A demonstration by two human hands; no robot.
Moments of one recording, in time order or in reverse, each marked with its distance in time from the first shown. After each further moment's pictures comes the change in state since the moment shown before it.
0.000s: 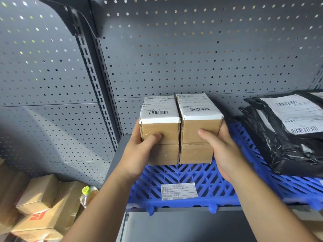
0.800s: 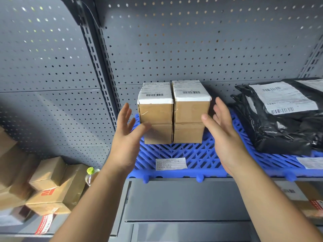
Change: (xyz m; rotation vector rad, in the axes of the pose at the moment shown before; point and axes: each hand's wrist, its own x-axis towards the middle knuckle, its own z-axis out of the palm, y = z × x) left_hand -0.061 0.023 0.007 -0.045 0.243 0.009; right_hand -0.061 -0.039 -0.007 -0.143 0.061 0.062
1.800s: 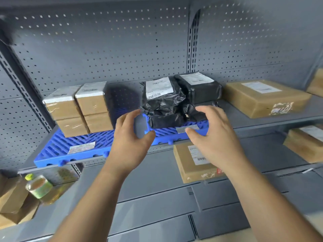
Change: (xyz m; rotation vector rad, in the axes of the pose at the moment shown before) left_hand -0.180 0.032 0.246 0.627 -0.193 0.278; right_hand -0.160 -0.056 -0.264 -0.785 0.302 -0.193
